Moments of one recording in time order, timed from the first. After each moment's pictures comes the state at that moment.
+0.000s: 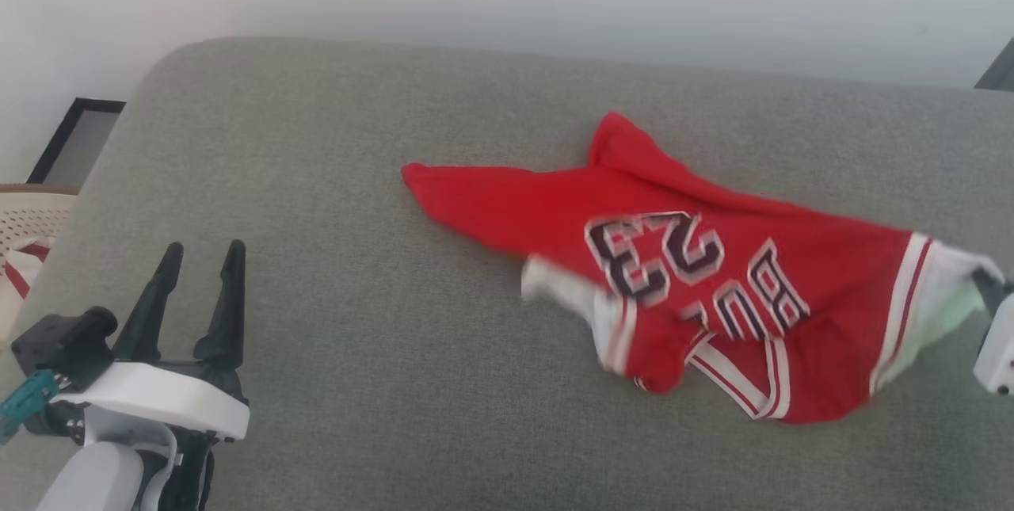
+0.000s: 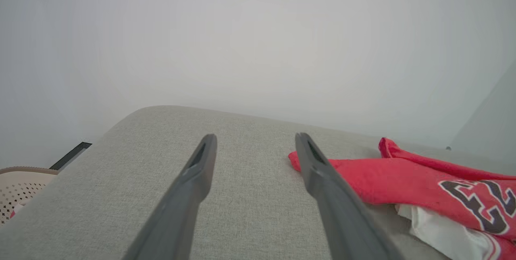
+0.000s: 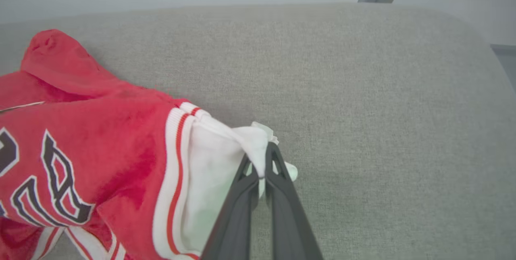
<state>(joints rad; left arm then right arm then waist) -0.16 0.47 -0.19 0.14 -0.71 0.02 -0.26 -0.22 -0.32 -0.28 0.08 0.35 0.13 0.65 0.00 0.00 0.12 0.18</state>
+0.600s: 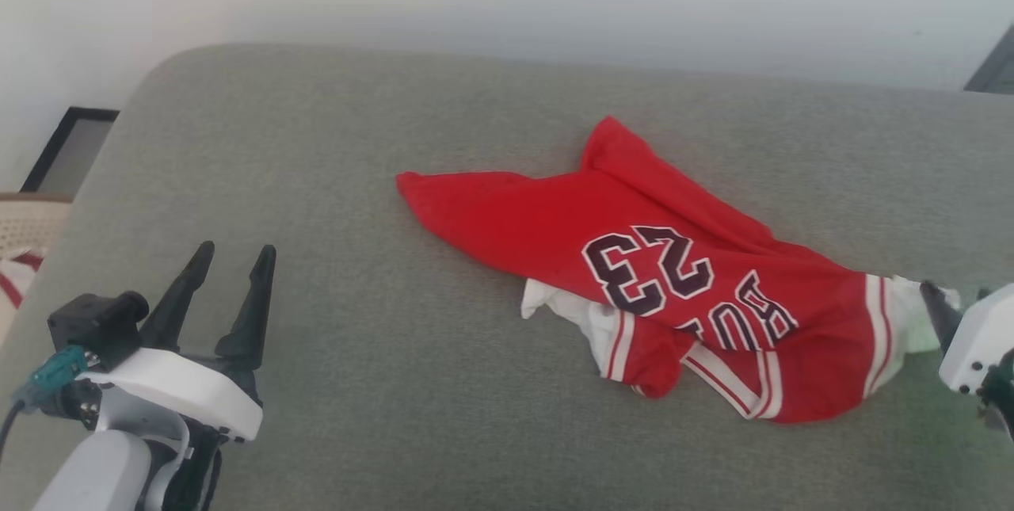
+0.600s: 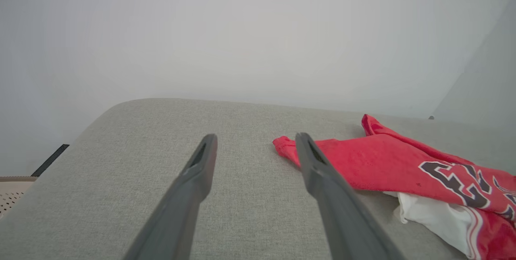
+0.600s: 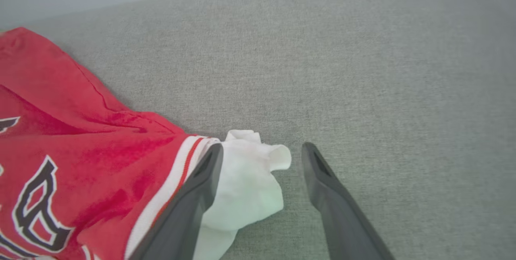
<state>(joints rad) -0.20 0.50 -0.25 0.16 -0.69 -0.01 -0.19 -0.32 -0.31 -0.24 0.43 0.35 0.13 0.43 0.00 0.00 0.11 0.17</state>
